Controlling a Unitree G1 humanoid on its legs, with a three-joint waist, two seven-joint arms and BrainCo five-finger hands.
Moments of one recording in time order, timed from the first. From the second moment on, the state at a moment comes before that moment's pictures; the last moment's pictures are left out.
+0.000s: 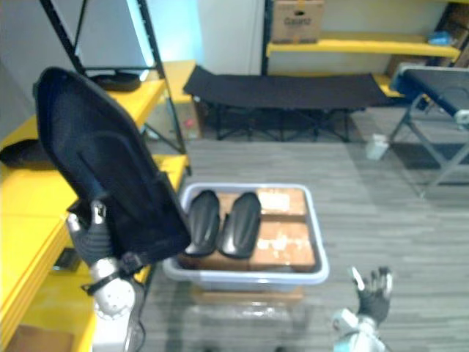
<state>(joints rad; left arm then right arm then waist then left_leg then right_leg) 0.25 -0.02 0.06 -0.24 0.00 -0.33 0.50 0.36 0.05 -0.32 0.29 0.55 -0.31 -0.17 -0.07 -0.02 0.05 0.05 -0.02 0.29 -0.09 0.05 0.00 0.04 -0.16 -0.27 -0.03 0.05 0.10</state>
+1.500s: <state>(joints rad) 0.41 -0.09 0.32 -0.34 -0.19 -0.37 0.45 0.08 -0.10 -0.04 0.06 0.48 -0.24 0.13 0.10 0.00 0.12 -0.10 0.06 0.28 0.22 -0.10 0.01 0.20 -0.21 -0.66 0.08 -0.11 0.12</state>
